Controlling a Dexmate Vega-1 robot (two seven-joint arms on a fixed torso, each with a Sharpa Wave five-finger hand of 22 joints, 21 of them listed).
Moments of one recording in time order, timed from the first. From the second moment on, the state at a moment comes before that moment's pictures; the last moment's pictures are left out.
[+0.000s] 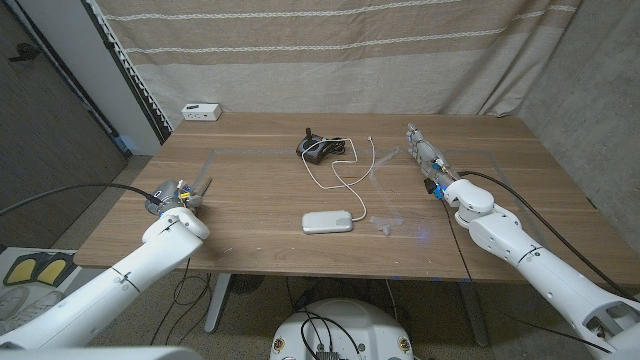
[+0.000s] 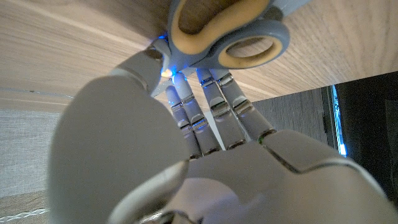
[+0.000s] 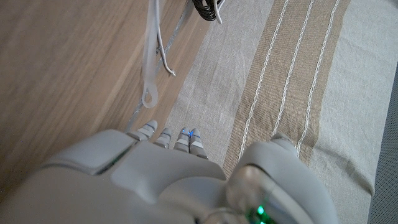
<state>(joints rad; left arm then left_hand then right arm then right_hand) 1.09 0.81 0.35 -1.89 -0.11 1.01 0.66 1.19 -0.18 0.73 -0.18 0.18 0.69 -0.06 0.38 0.54 0.75 -0.21 0.72 0.69 1.01 -0.10 0.23 0.20 0.84 -0.08 0.73 0.19 -0.87 -0.60 -0.41 -1.45 0.56 0.15 -0.03 0.33 0.08 -0.29 0.00 0.59 -0.05 -0.01 0.19 0.18 -0.09 -0.05 0.21 0.18 -0.17 -0.03 0.18 0.18 -0.12 0.03 0.20 0.18</state>
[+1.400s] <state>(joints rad) 1.03 0.81 0.43 -1.86 -0.11 1.11 0.68 1.06 -0.18 0.72 -0.18 0.18 0.71 -0.13 0.28 0.41 0.73 -0.21 0.47 0.54 1.03 -0.19 0.20 0.18 0.94 -0.13 0.74 0.18 -0.86 -0.62 -0.41 -1.48 0.60 0.08 -0.01 0.34 0.09 -0.29 0.00 0.59 -0.07 -0.02 0.19 0.18 -0.11 -0.07 0.21 0.18 -0.17 0.00 0.18 0.18 -0.08 0.16 0.21 0.18</state>
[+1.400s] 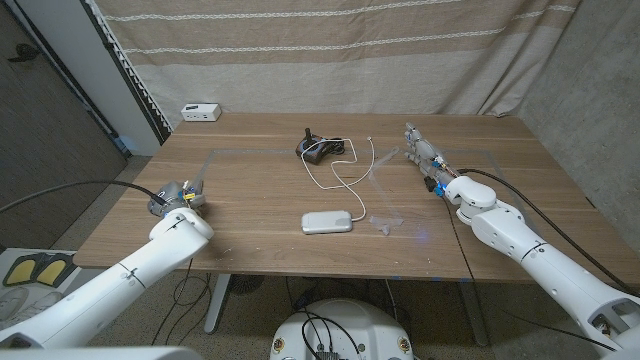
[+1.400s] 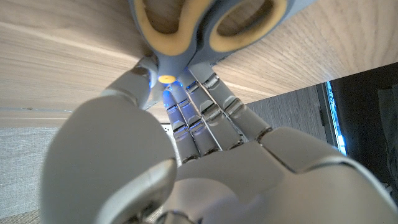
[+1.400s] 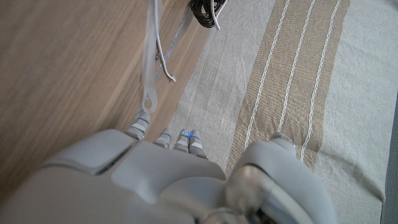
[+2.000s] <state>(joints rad) 0.97 0.79 0.46 -1.83 -0.11 1.12 0.68 1.25 -0.29 0.69 -0.18 0.17 0.74 -0.05 0.33 0.55 0.75 -0.20 0.55 0.68 1.11 -0.24 0.23 0.18 0.92 -0.13 0.89 0.20 -0.86 -0.62 -0.40 -1.46 0.65 0.08 0.03 0.35 0.09 -0.29 -0.01 0.59 -0.07 -0.02 0.19 0.18 -0.11 -0.07 0.21 0.18 -0.17 0.01 0.18 0.18 -0.05 0.15 0.21 0.18</state>
